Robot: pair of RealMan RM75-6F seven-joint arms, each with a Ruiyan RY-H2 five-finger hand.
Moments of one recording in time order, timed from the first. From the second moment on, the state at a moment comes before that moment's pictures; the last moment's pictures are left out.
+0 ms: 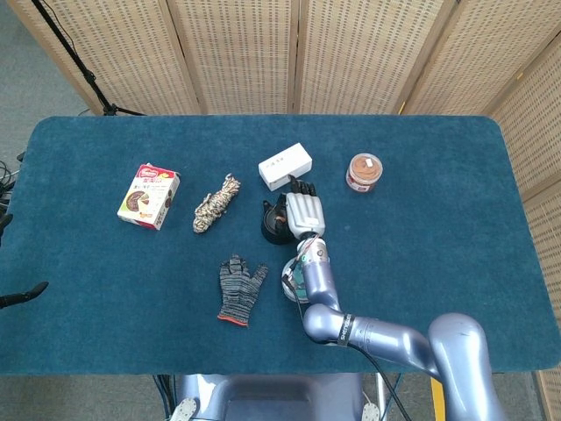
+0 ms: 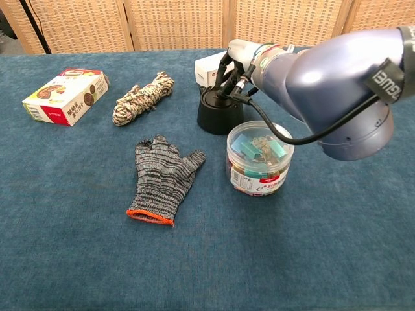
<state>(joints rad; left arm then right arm) -0.12 -0.94 -0.14 -1.84 1.31 1.41 -0.11 1.13 -1.90 0.50 -1.20 -0.42 1.05 -0.65</state>
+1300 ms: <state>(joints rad) -0.11 -0.93 -0.13 -1.84 1.33 1.42 -0.13 1.12 -1.91 0.52 -1.21 -0.37 1.07 -0.66</state>
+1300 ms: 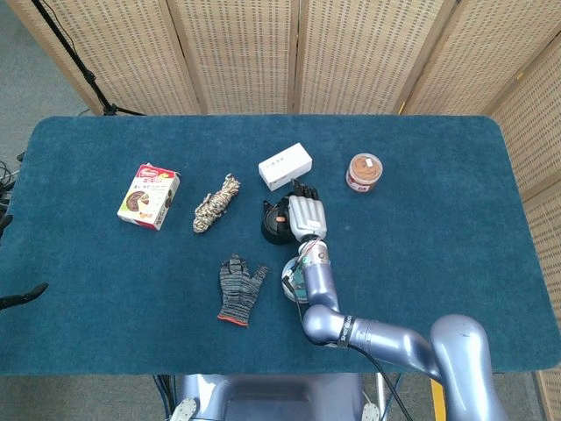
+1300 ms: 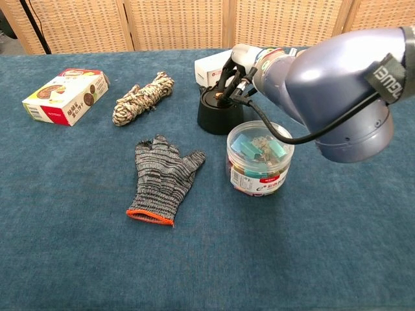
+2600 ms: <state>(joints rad) -0.11 -0.92 -0.12 -1.84 1.34 1.41 -0.15 1.08 -1.81 0.55 -1.45 -0.50 1.18 -0.64</state>
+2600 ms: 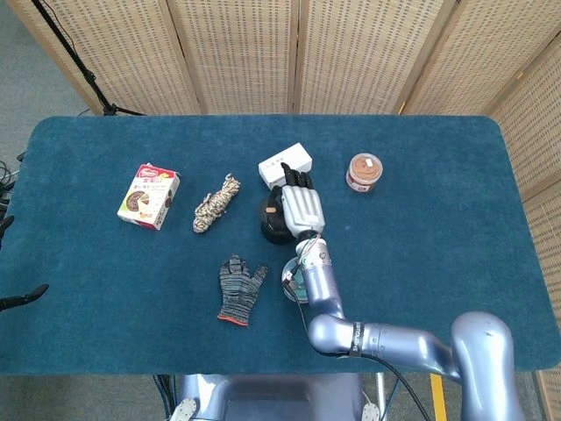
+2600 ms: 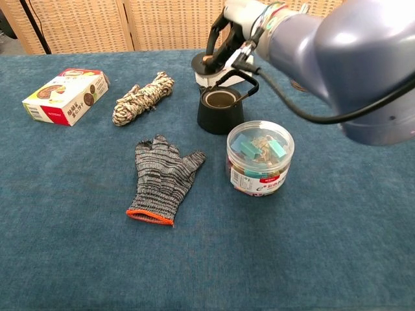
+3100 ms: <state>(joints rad) -0.10 -0.93 -0.10 -1.85 1.39 1.45 -0.11 0.87 -1.62 0.44 -1.52 -0.57 1.19 -0.51</state>
